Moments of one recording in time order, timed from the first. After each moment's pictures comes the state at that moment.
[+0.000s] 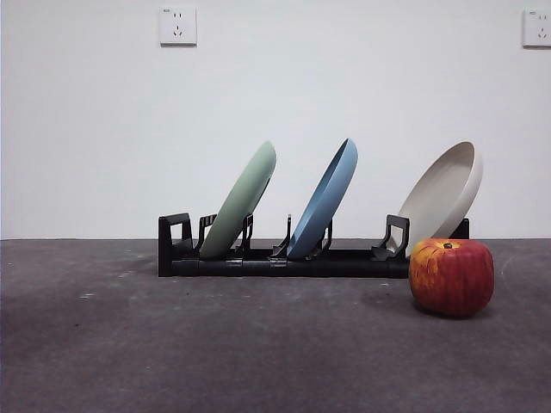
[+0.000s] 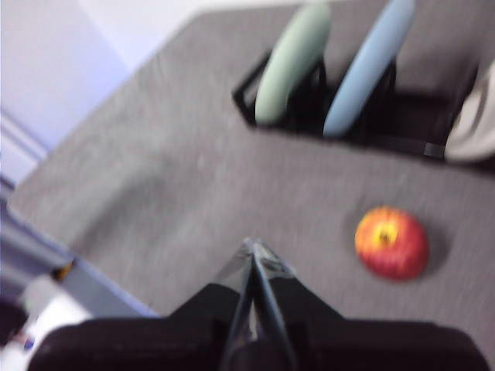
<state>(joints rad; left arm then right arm) 0.00 0.49 0.67 -0.59 0.84 -0.06 0.00 0.66 0.97 -0.93 -0.70 -0.07</state>
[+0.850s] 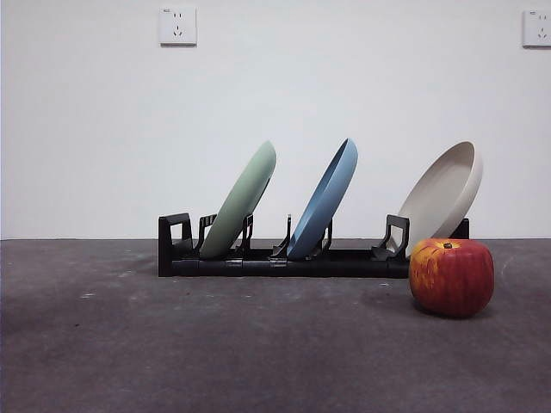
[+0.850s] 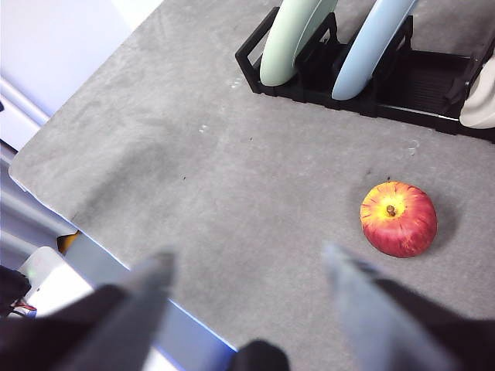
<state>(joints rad) -0.02 0.49 0.68 -0.59 0.84 -0.01 0.01 0.69 0.97 -0.98 -0.70 -0.12</state>
